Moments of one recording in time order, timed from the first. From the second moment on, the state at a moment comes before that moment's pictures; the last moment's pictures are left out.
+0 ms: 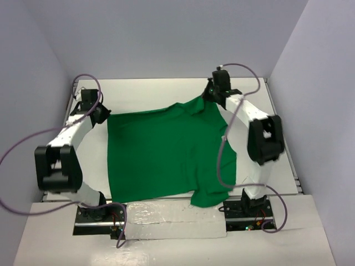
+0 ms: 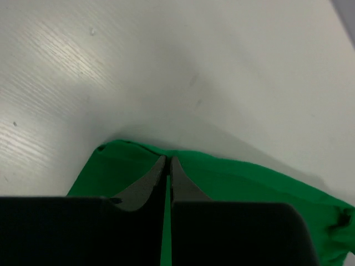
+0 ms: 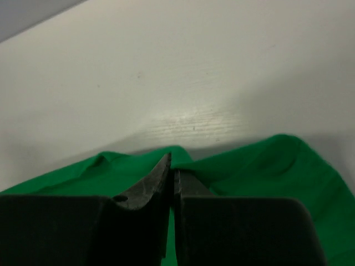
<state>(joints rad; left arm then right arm) -0.01 1.55 1.11 -0.33 -0.15 -0.77 0.25 1.88 1.47 -0.19 -0.02 0.57</state>
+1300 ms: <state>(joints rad) 0.13 1.56 1.09 -0.28 -0.03 -0.75 0.25 1.90 1.45 -0.22 -0.16 0.76</state>
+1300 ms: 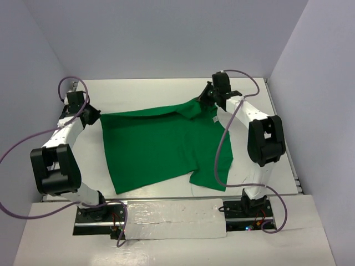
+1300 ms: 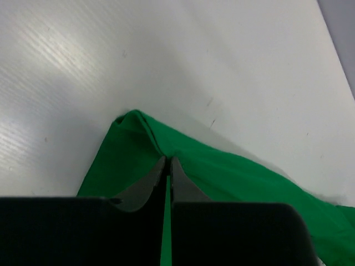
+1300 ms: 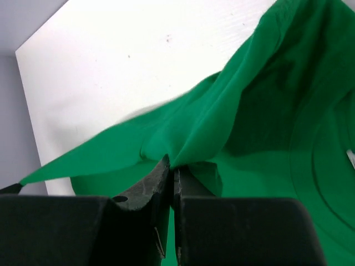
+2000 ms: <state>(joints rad) 0.13 1.43 0.89 -0.30 -0.02 -0.77 0.25 1.67 1.24 -0.45 -0.05 0.77</state>
